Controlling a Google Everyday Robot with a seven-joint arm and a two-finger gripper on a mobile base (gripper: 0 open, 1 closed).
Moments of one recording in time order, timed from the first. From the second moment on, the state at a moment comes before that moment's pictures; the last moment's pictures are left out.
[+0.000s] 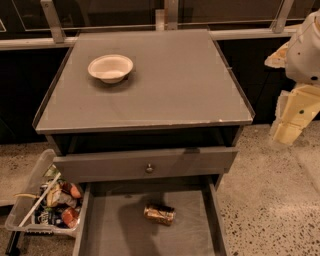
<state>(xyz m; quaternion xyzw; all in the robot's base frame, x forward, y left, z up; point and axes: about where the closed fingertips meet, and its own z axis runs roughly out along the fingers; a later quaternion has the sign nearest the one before) 0.438 -0.217 0.976 -0.60 0.78 -0.03 0.16</state>
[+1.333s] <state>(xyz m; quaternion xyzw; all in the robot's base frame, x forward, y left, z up) 0.435 -0.215 0.898 -0.61 0.77 0.01 0.21</state>
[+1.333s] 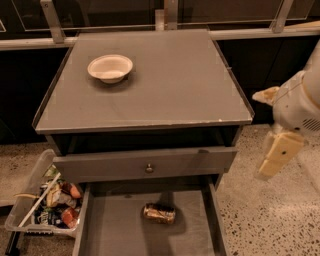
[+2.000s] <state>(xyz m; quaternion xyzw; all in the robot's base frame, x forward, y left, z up) 0.436 -0.216 0.843 -0.61 0.76 0.04 0.21</state>
